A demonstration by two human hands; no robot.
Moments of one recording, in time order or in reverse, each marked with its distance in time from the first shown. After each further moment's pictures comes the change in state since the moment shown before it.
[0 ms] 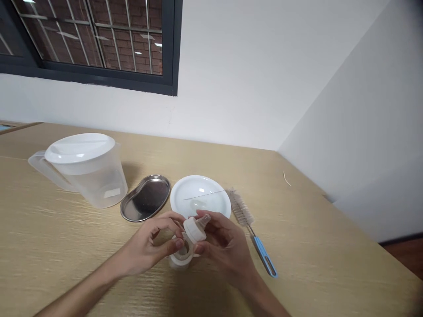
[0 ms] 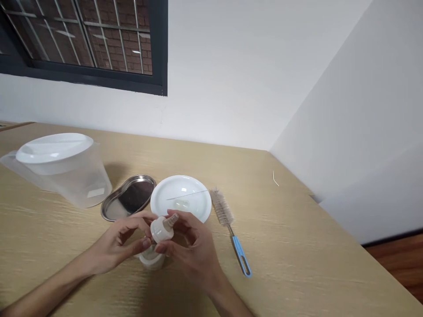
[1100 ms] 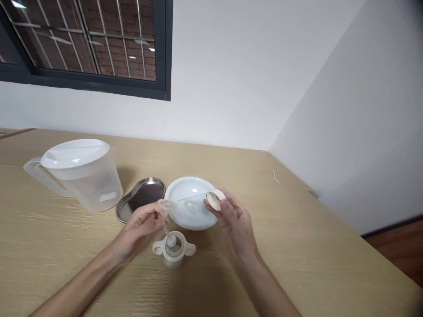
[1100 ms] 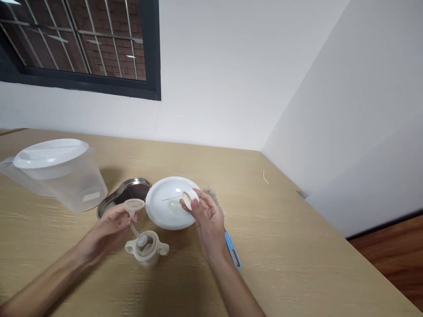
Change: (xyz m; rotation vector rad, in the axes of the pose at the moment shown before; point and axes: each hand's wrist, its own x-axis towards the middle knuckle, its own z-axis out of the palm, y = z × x) left_hand 0.005 0.003 -0.005 -0.457 0.160 0.024; right_hand 0.018 -0.027 -0.024 0.204 0.386 -0.006
